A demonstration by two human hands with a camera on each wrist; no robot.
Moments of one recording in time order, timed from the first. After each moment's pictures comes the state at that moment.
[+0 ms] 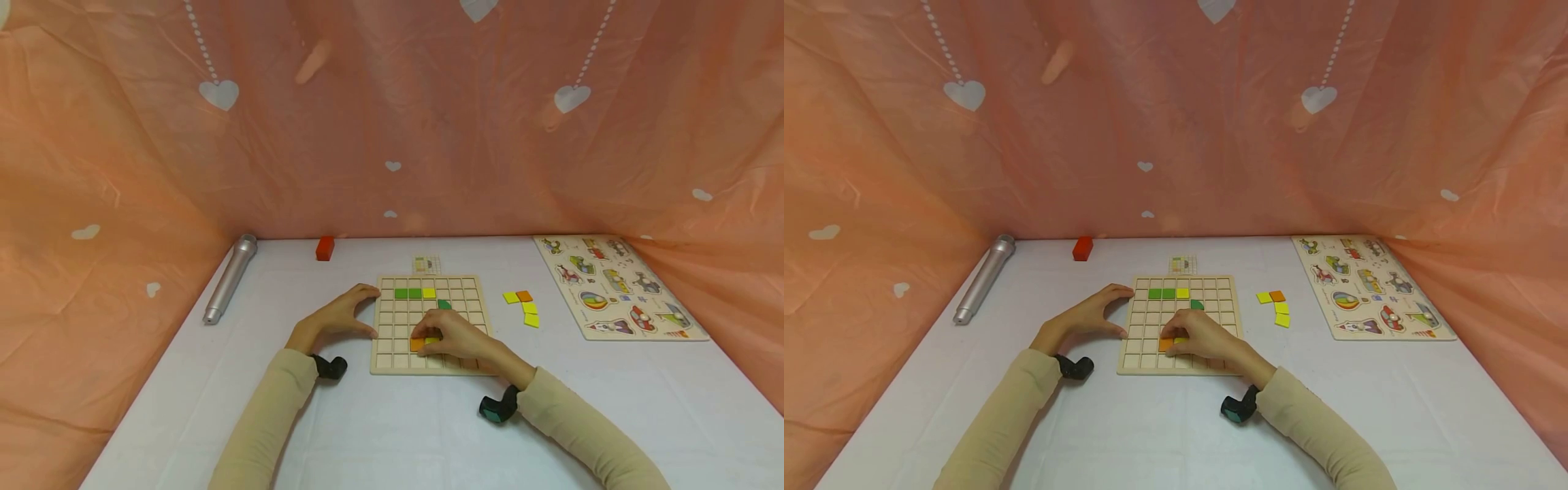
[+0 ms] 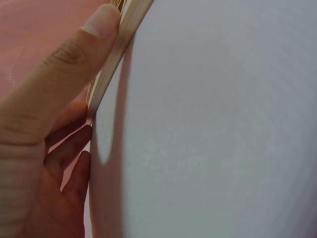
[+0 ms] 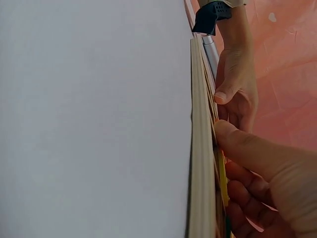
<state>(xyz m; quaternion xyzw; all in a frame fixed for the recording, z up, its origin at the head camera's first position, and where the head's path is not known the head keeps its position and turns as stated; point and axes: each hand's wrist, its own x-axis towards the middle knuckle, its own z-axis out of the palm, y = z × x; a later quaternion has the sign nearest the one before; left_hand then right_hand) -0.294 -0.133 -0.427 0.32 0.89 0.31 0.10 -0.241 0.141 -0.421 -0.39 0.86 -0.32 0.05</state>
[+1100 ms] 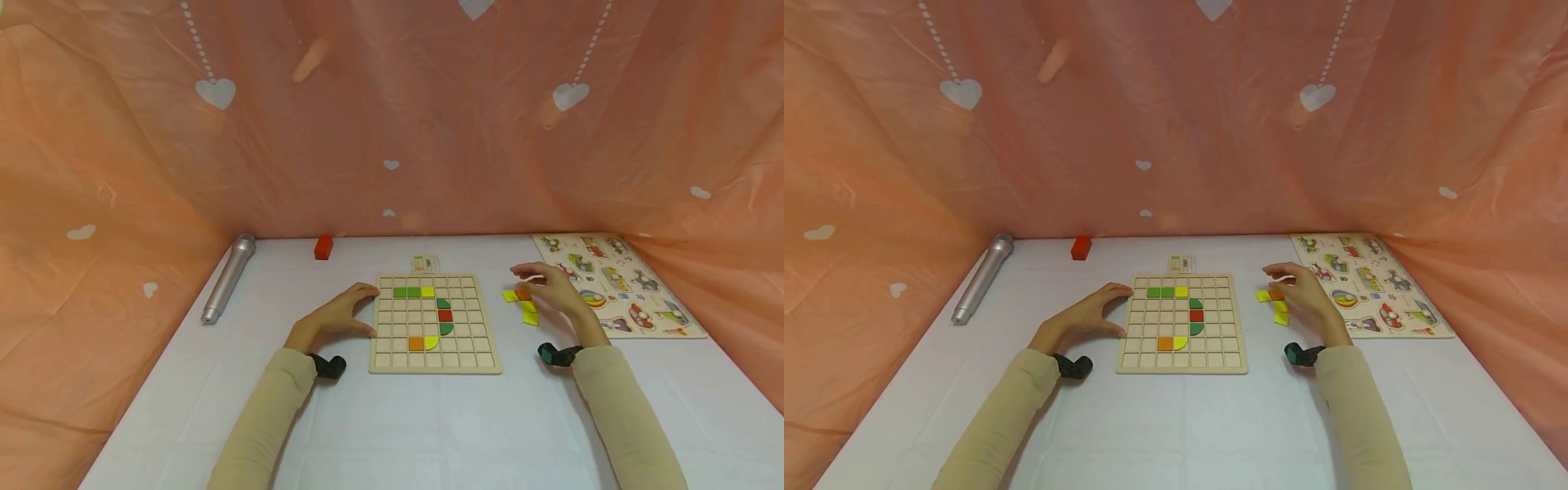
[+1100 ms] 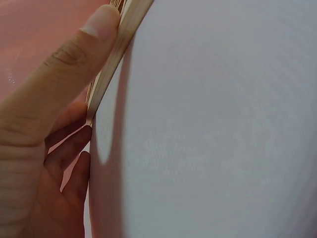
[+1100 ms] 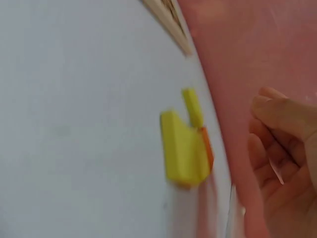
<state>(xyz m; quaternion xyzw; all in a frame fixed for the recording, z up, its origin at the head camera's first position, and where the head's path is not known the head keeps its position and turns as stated) -0.295 -0.133 -0.428 0.31 0.89 0.31 0.10 -0.283 0.306 -0.403 -0.18 0.88 -0.44 -0.06</state>
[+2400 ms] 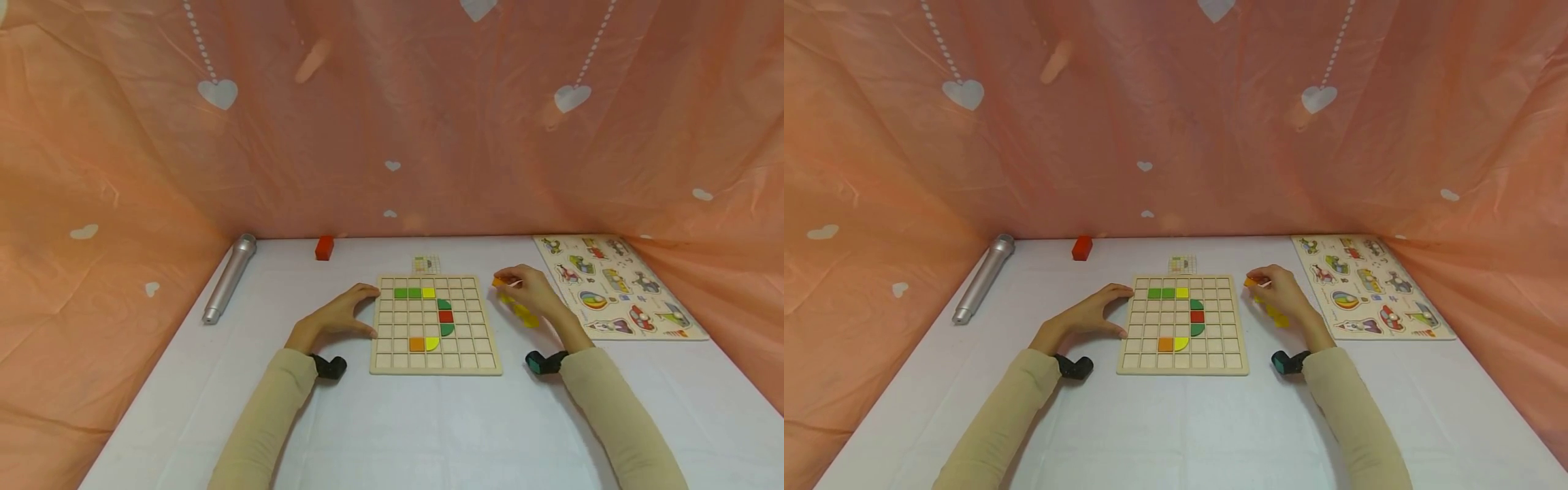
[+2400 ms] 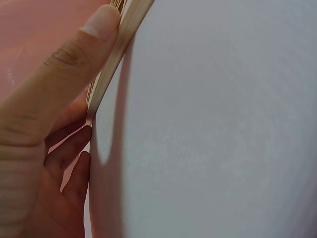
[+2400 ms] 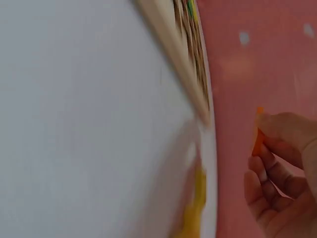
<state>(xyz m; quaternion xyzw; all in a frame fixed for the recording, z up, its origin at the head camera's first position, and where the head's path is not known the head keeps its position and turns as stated) -0.294 -0.132 -0.426 0.31 0.89 0.31 0.10 -0.285 0.267 -0.402 -0.18 0.92 -0.34 -0.08</state>
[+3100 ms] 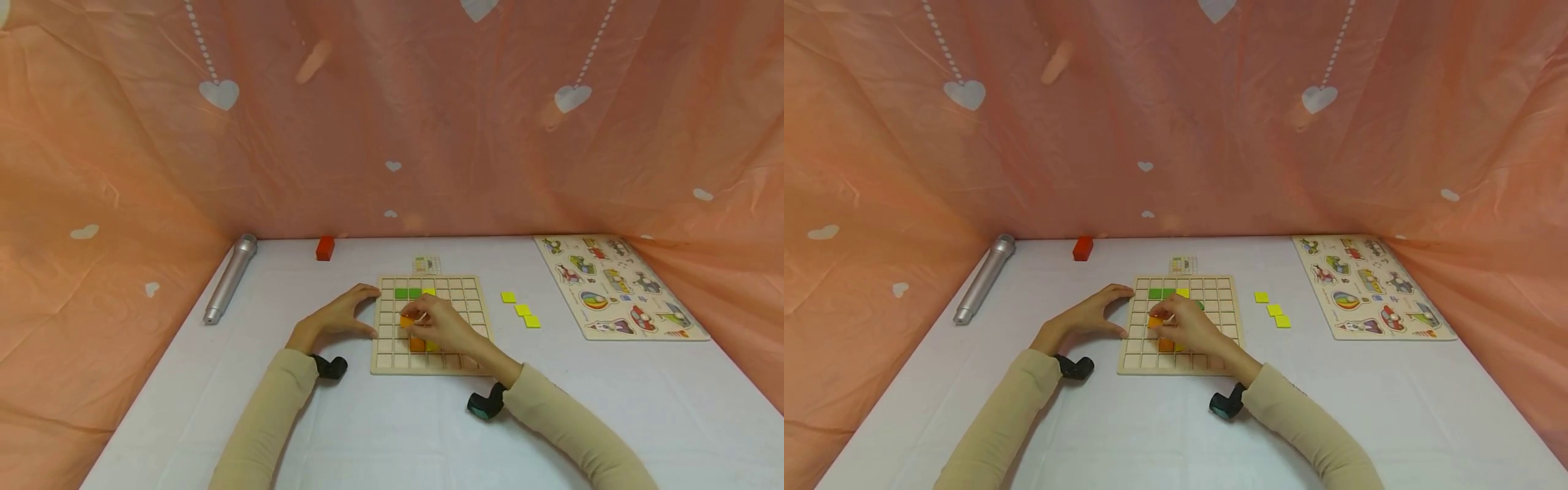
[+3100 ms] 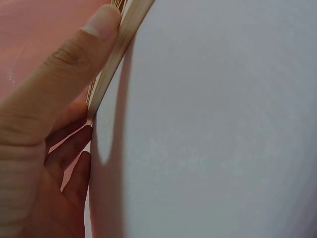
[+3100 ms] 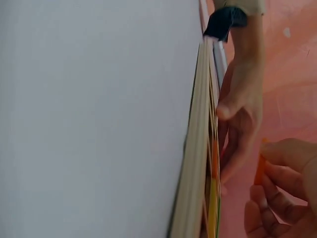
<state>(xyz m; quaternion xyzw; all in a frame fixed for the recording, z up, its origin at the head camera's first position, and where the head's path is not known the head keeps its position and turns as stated) -0.296 -0.133 -0.428 0.33 0.89 0.31 0.10 -0.243 0.118 -0.411 -0.35 0.85 -0.38 -0.03</state>
